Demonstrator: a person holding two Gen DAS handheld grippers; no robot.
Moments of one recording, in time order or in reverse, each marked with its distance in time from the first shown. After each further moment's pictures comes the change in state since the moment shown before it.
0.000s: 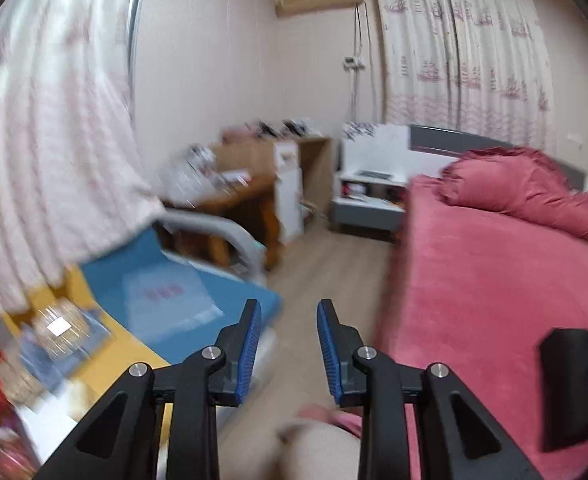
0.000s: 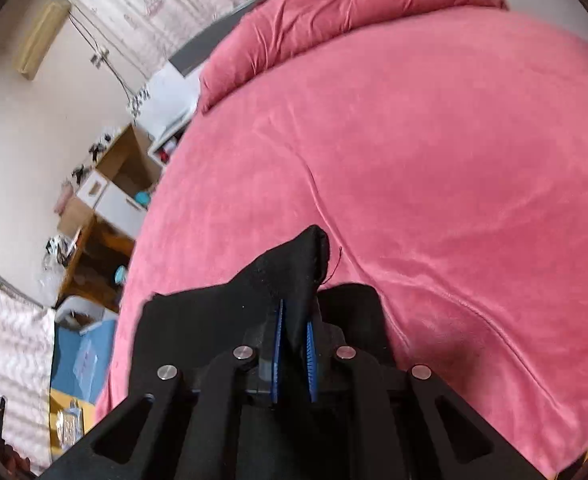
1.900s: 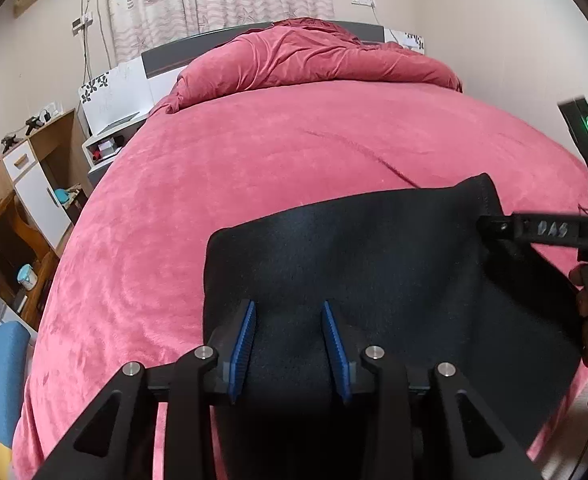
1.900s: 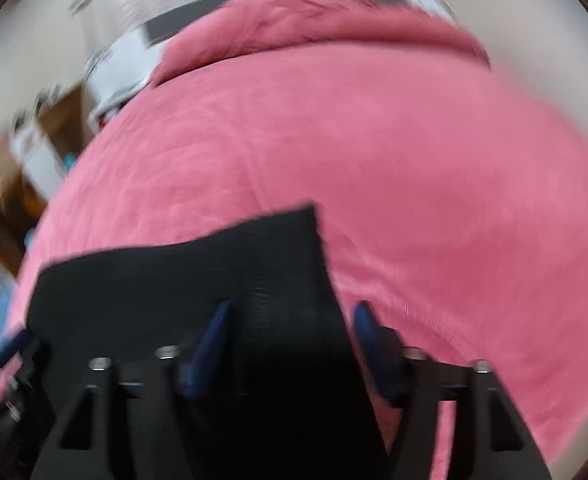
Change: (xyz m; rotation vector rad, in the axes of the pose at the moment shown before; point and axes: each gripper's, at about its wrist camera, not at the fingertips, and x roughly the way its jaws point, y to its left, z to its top) left arm 0.058 -0.453 -0.136 0.548 0.266 -0.559; right arm 0.046 -0.012 -0.020 0.016 -0.036 -0.251
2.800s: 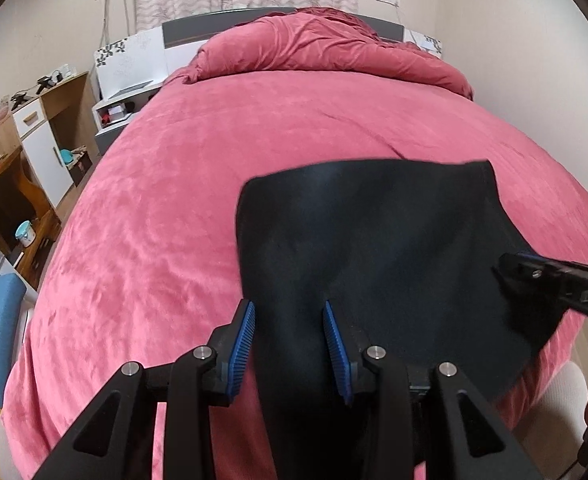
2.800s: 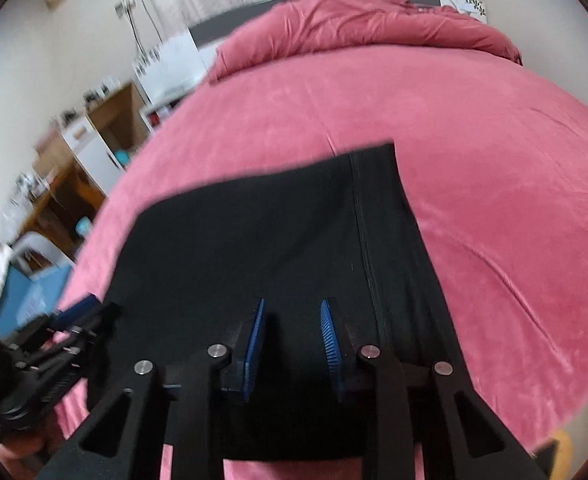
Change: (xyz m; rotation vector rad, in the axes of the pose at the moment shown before) left arm -0.039 0.027 -0.034 -0.108 0.059 -0.043; right arm -0.065 0.058 -0.068 -0.219 0.012 0.032
